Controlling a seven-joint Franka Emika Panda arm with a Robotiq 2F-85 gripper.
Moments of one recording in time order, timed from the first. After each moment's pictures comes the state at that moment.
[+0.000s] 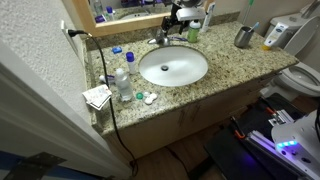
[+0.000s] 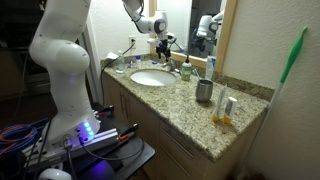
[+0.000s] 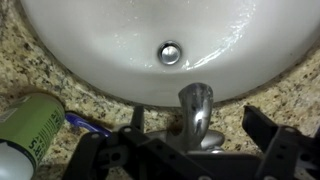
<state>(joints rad) 0.17 0.48 0.04 -1.69 -0.01 2.37 0.32</state>
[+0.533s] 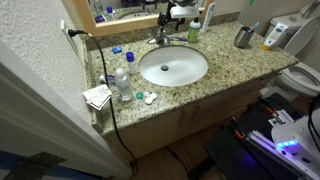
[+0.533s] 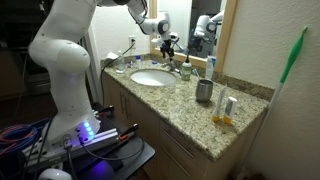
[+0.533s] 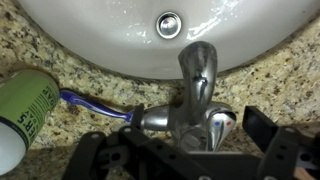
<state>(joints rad) 0.19 0.58 0.01 -1.56 -0.02 2.38 0.38</state>
